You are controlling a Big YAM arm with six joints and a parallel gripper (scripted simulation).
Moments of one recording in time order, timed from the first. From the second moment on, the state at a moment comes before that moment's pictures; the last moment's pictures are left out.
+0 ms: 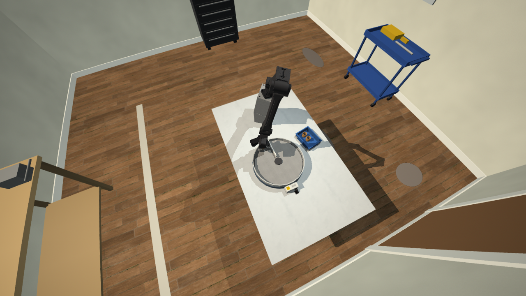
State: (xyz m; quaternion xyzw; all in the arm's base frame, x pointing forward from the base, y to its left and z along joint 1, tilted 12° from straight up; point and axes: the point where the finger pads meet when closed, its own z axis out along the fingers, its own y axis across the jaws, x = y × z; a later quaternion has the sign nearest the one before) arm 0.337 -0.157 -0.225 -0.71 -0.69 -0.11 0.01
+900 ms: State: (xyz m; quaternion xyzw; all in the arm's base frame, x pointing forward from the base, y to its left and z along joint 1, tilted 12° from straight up) arm 0.341 -0.159 -0.225 -0.71 -0.69 -0.11 0.01
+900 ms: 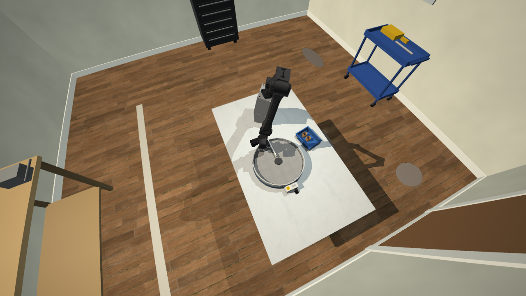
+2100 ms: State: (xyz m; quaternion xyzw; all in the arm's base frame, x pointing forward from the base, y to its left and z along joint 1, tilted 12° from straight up) arm 0.334 -0.169 -0.177 -0.71 -0.69 -0.11 0.00
